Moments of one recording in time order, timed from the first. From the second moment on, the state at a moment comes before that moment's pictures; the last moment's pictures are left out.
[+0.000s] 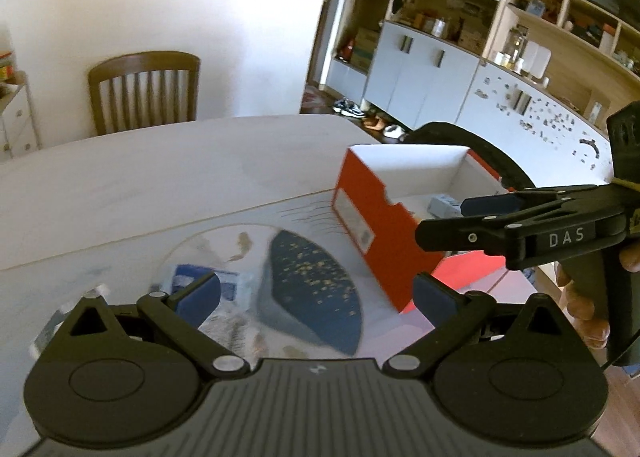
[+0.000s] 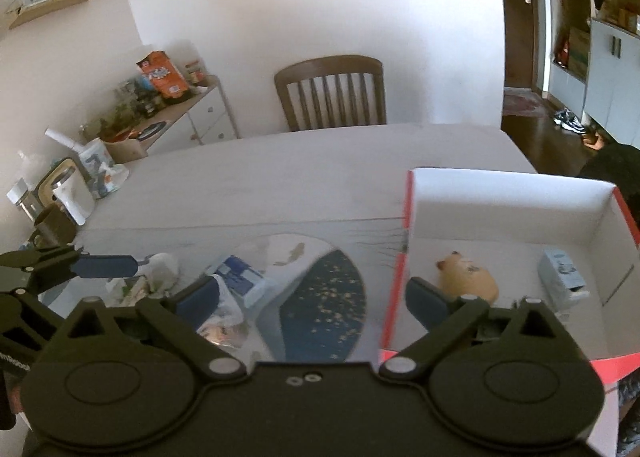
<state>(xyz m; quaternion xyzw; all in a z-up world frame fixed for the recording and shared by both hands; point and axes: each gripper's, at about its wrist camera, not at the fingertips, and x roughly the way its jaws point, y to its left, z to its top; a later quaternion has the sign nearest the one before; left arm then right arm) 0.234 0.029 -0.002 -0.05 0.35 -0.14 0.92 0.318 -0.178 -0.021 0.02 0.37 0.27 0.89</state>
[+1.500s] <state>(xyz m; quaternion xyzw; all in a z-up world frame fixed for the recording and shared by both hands) 0.166 0.190 -0.093 -0.03 0.39 -0.03 0.92 0.300 -0.007 -0.067 -0.04 0.39 0.17 0.90</state>
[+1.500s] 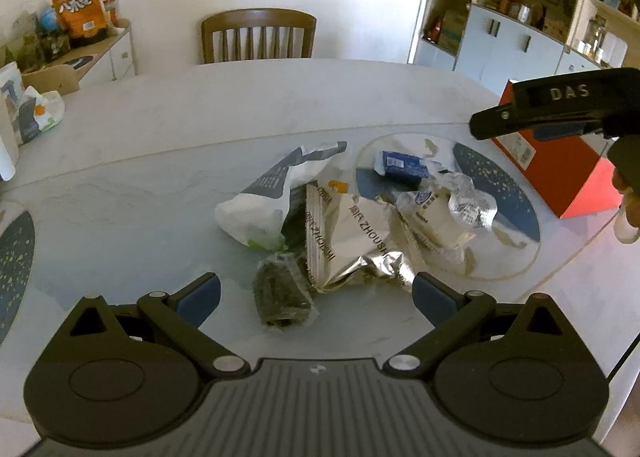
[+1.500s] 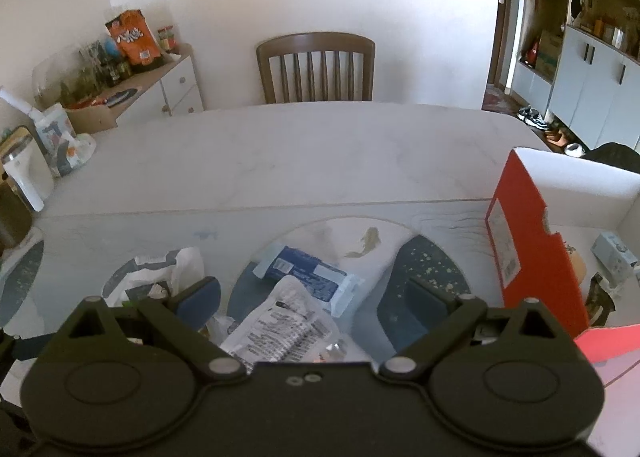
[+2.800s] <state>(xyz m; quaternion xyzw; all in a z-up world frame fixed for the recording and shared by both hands) 0.182 0.215 -0.129 -0.02 0.39 -0.08 0.92 0.320 0.022 -0.123 0.00 0.46 0.06 0.89</state>
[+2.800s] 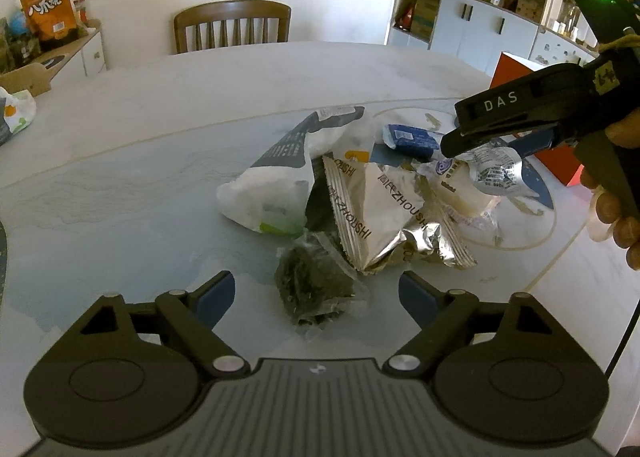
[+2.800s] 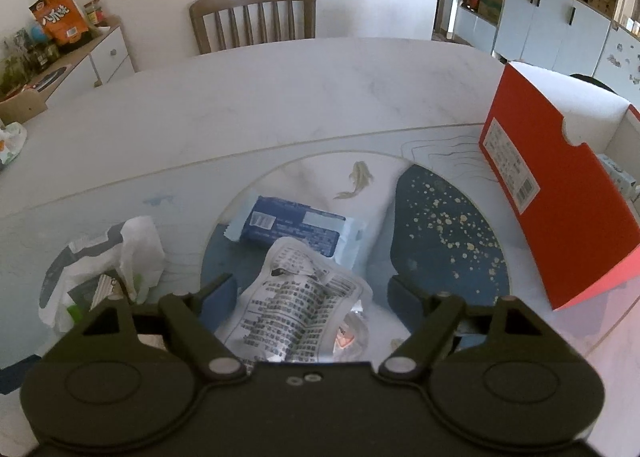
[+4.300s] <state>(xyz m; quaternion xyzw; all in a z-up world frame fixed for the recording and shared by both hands) 0.179 0.224 -0.130 -0.05 0.40 -0.06 0.91 0.313 0.008 -0.118 0.03 0.46 0.10 0.88</state>
